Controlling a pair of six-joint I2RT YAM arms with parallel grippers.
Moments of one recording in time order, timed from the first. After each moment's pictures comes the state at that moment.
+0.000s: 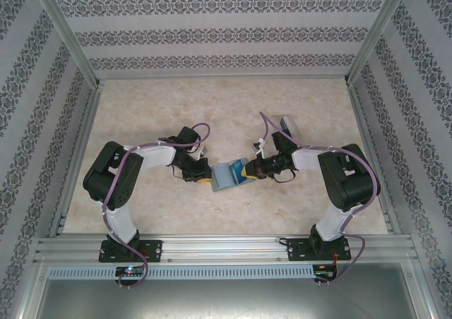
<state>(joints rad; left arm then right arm) -0.44 1.81 0.97 -0.45 0.57 -0.58 0.31 1.73 0.75 -0.15 -0.96 0.44</state>
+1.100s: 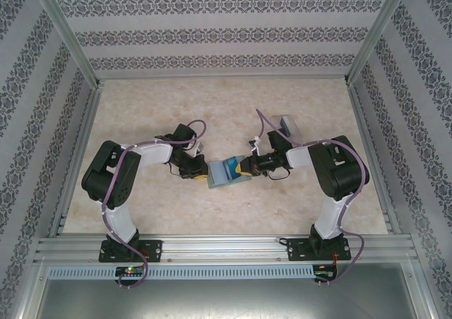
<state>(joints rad) -0.40 1.81 0.98 -0.46 0.55 -0.56 0.33 1.86 0.78 0.05 -1.04 0.54</state>
